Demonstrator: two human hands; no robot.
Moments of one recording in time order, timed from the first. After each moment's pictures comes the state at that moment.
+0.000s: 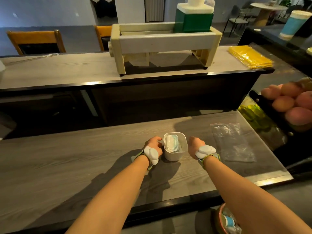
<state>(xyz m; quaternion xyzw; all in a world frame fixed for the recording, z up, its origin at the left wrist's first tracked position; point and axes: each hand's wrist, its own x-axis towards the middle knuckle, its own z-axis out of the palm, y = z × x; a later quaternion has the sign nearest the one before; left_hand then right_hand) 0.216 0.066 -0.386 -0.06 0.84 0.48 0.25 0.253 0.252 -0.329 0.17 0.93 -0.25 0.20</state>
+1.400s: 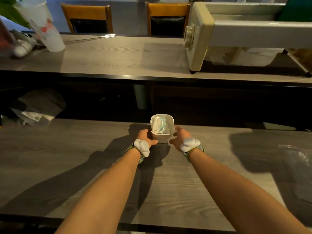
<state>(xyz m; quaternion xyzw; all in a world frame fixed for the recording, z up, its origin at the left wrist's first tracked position) 0.159 -0.169 -0.388 -0.18 0.85 0.47 0.13 0.131 -0.001 -0.381 0.02 0.94 -0.27 0.23</state>
